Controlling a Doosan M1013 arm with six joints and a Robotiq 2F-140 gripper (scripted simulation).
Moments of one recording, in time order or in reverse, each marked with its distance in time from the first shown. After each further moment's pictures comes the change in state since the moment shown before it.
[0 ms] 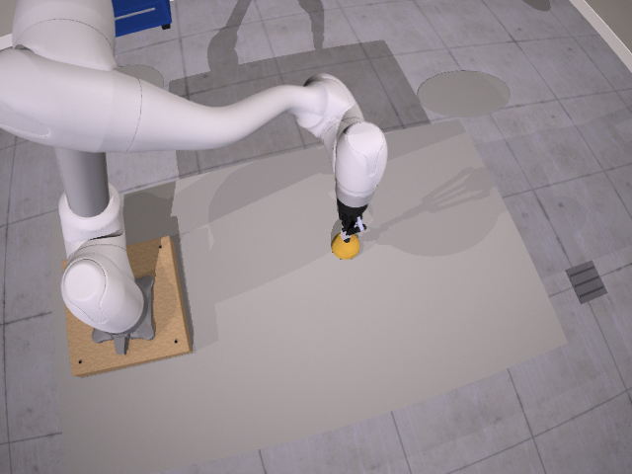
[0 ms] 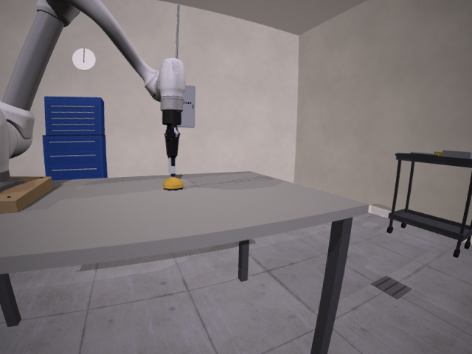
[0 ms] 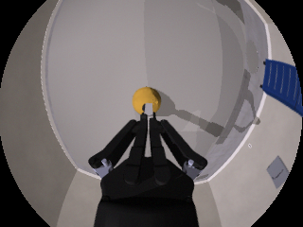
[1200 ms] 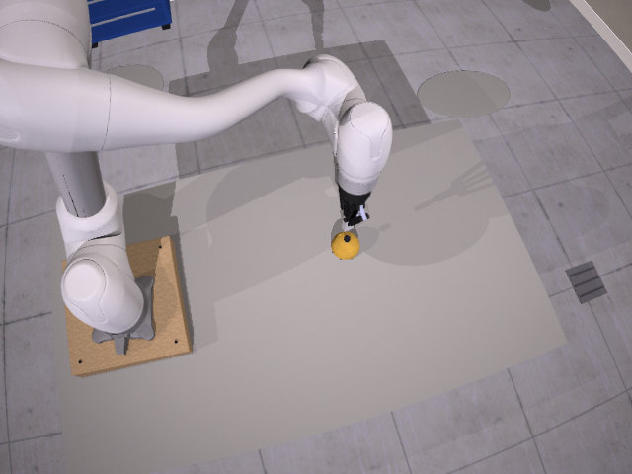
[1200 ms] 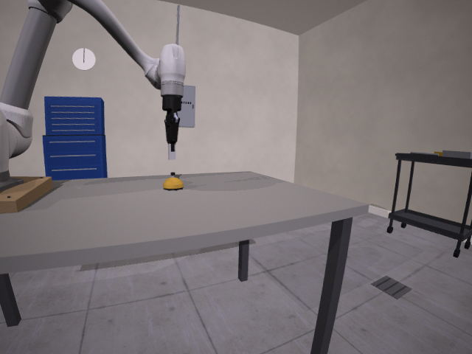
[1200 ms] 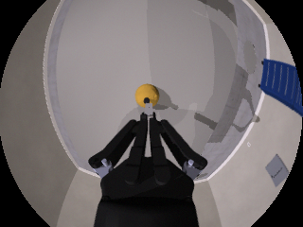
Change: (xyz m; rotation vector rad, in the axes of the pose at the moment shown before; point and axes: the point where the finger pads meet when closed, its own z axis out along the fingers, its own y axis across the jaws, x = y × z) arm 0.000 0.000 -0.057 0.000 0.000 0.000
